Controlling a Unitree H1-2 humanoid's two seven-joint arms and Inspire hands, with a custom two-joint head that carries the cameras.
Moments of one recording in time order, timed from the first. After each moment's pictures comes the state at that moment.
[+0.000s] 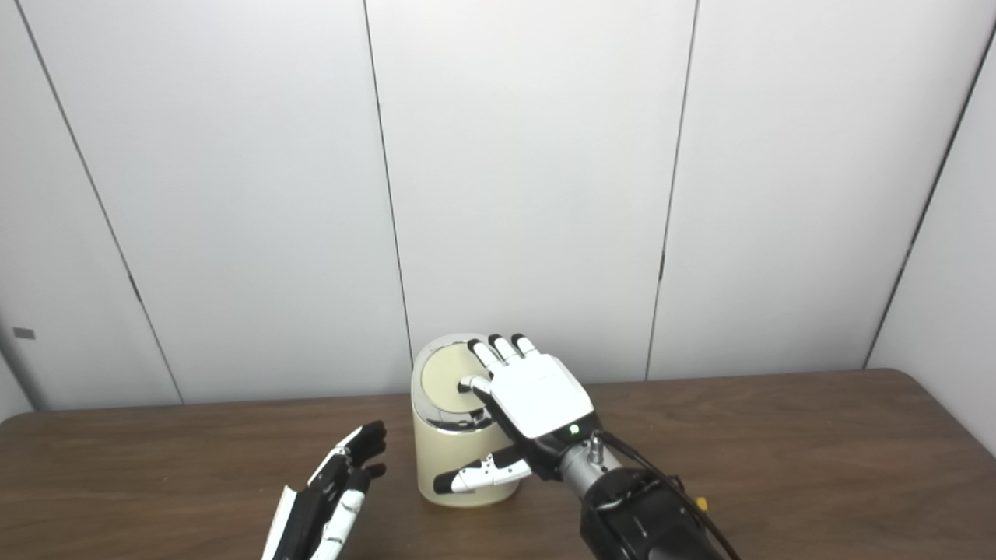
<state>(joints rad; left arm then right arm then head) -0.16 -0.01 -0.04 0.17 0.09 -0.37 -0.01 -0.54 -0.24 0.41 -0.07 -1.23 0.10 0.30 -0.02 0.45</state>
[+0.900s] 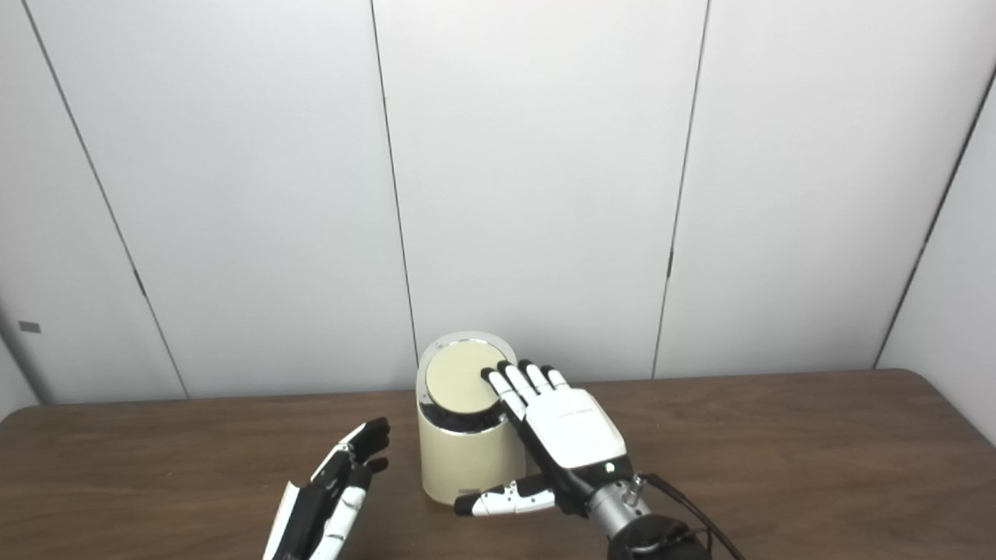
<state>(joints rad) -0.16 0.00 -0.05 0.17 0.08 -0.37 -0.01 -0.42 -0.23 0.34 -0.09 -1.07 0.11 0.16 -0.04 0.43</state>
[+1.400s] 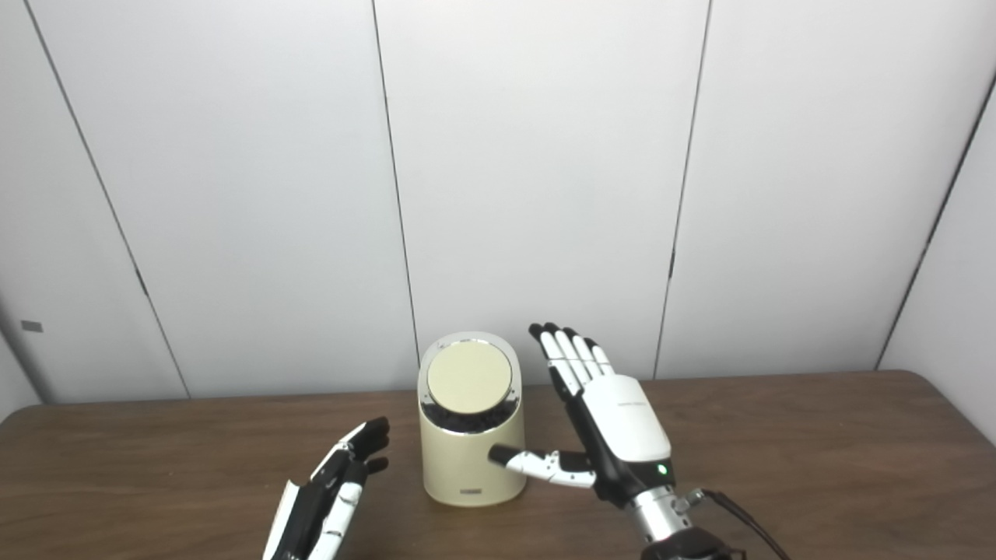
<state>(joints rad) -0.18 0.00 -0.04 0.18 0.09 -0.37 0.01 -0.35 -0.20 0.16 0.07 -0.72 -0.19 -0.24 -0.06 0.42</state>
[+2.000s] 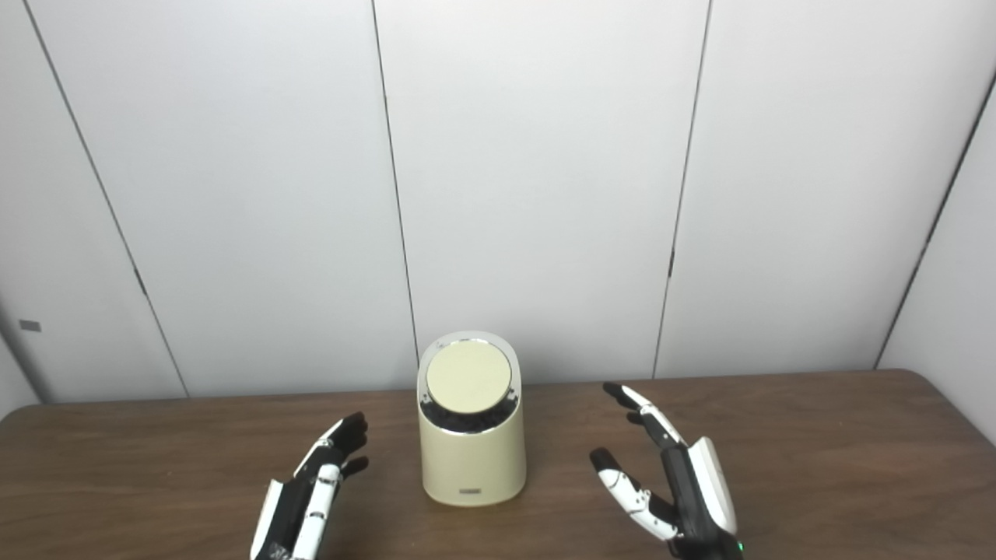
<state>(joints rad) -0.19 0.00 -0.02 0.19 0.07 -0.30 0.03 -0.22 -0.18 0.07 0.17 -0.32 -0.40 -0.30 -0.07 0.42</state>
